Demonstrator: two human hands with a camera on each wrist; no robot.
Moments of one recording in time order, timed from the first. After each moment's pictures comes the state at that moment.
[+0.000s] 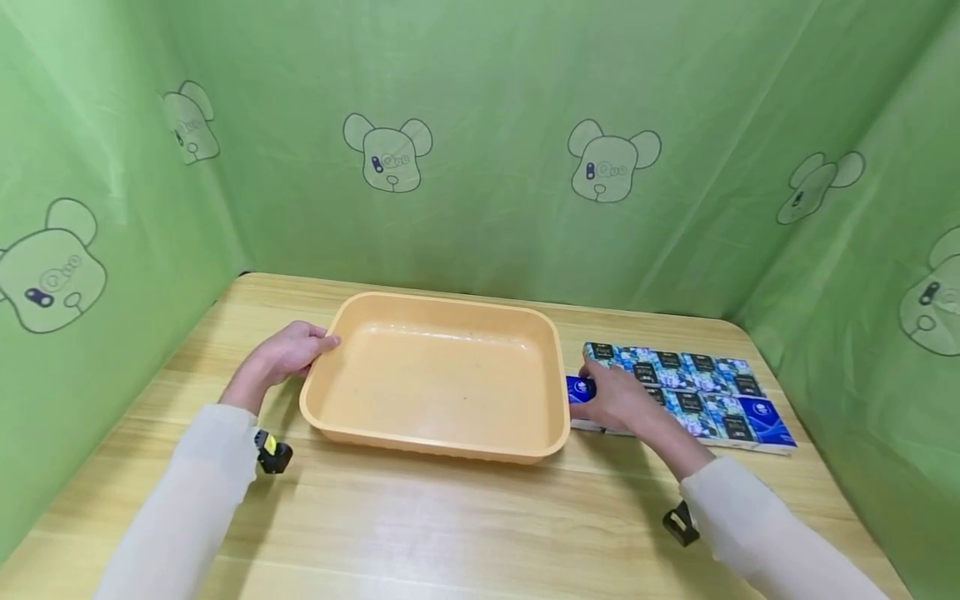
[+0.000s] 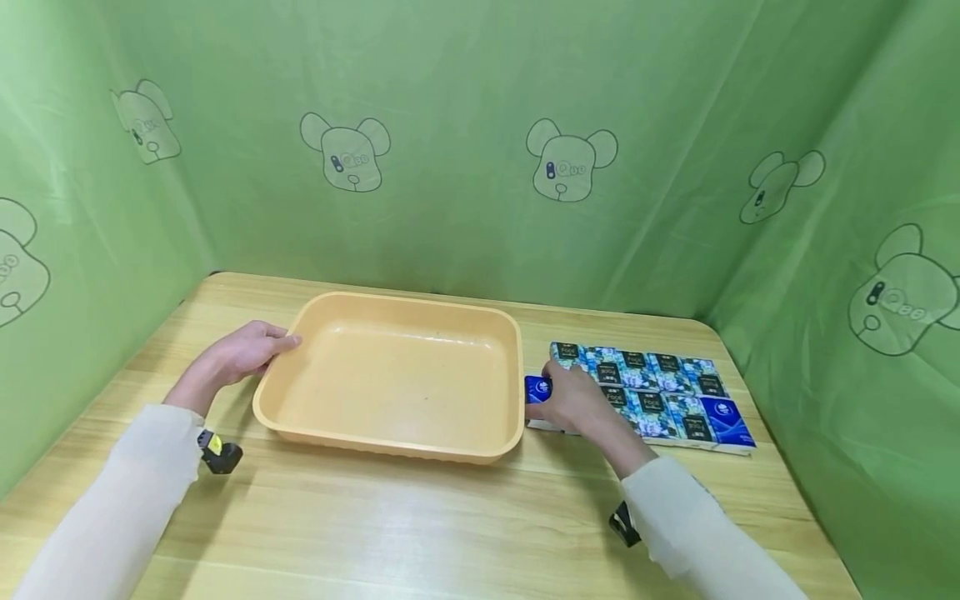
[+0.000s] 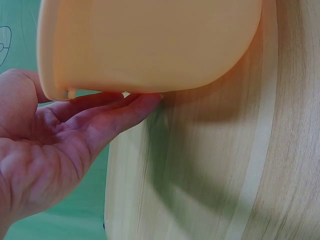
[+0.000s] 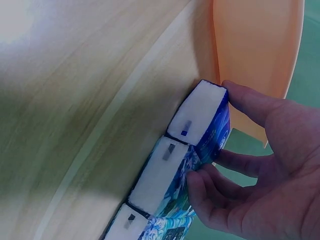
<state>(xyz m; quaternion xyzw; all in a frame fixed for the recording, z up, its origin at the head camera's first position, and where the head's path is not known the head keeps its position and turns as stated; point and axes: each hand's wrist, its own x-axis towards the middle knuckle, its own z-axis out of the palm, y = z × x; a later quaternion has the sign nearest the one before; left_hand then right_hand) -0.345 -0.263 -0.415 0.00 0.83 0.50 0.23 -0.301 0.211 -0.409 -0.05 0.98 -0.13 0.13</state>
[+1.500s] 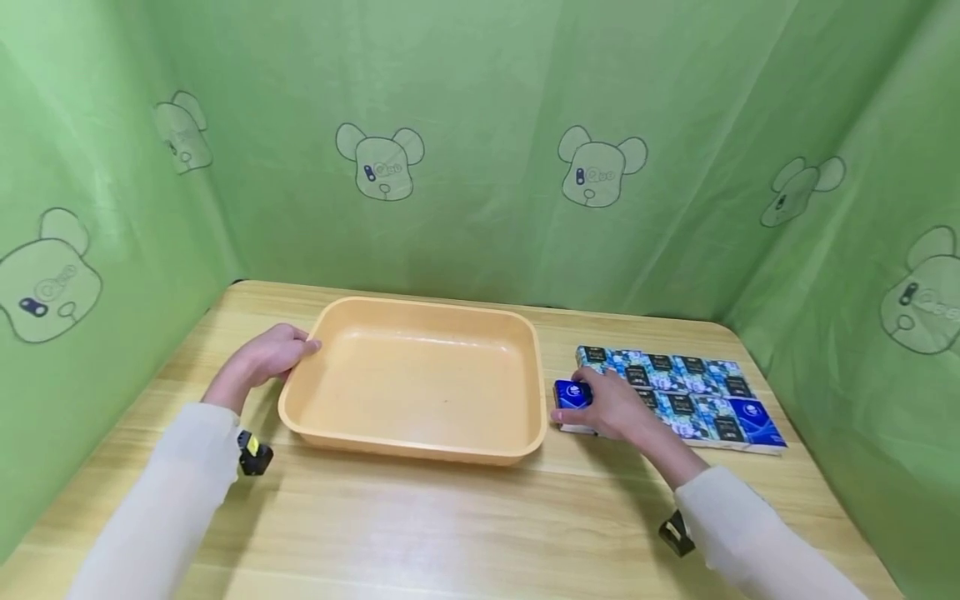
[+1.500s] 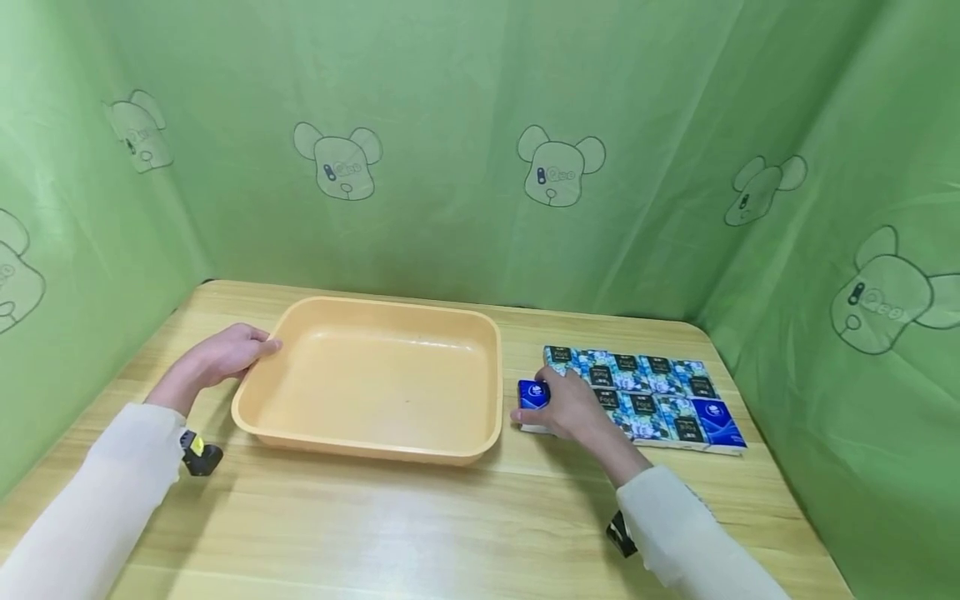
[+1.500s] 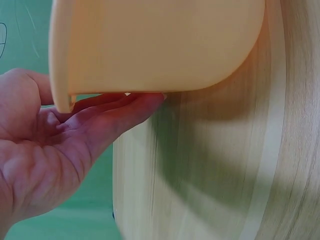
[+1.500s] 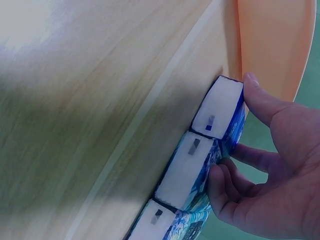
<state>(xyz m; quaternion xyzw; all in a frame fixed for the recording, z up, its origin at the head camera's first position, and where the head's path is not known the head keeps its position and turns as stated) -0.348 -0.277 -0.406 0.02 0.87 0.43 0.23 -0.295 0.219 -0.420 -0.03 0.98 -0.18 0.12</state>
